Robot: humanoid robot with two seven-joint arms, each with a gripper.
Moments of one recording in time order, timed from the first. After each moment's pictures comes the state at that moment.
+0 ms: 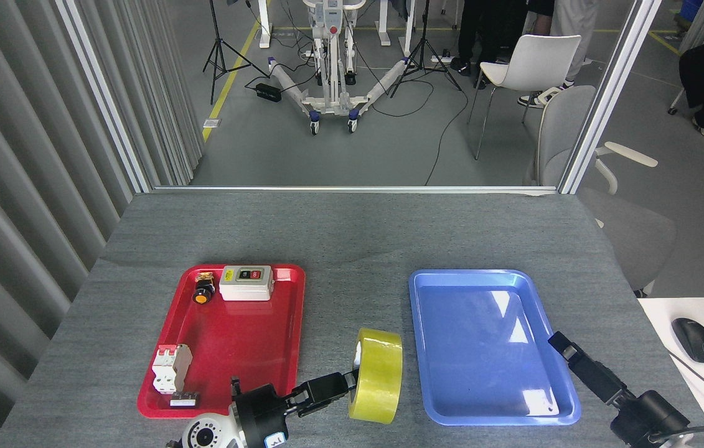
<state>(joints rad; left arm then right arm) -0.15 0.02 -0.23 -1.45 -0.11 -0.32 -0.92 0.05 -0.49 0.03 -1.47 0.09 -0.47 0.38</state>
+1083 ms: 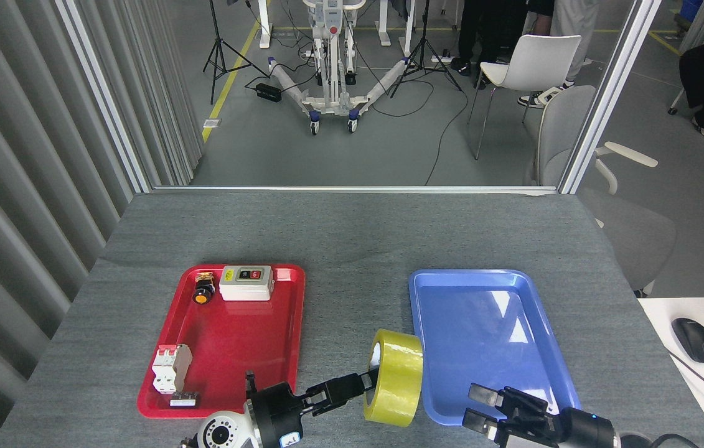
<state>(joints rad) -0.15 -0.02 -0.23 -1.46 -0.18 -0.32 -0.92 -0.11 -0.64 0.49 -1.49 0.12 -0.79 0.41</state>
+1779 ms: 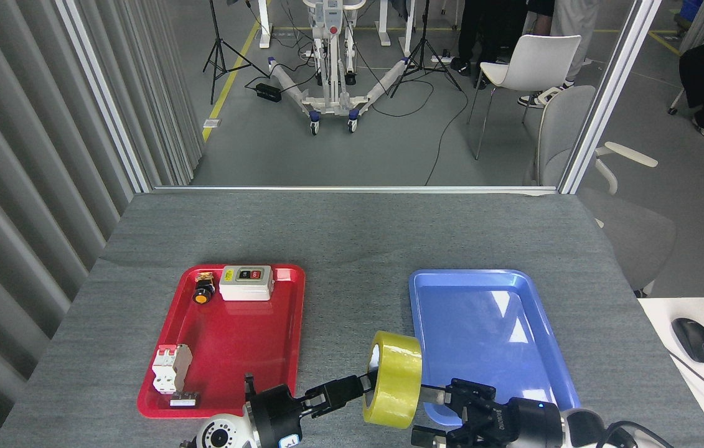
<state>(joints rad) -0.15 -0.02 -0.23 -1.47 -0.18 -0.32 -0.92 -0.22 -0.58 0.62 -1.56 0.24 -0.79 0.41</state>
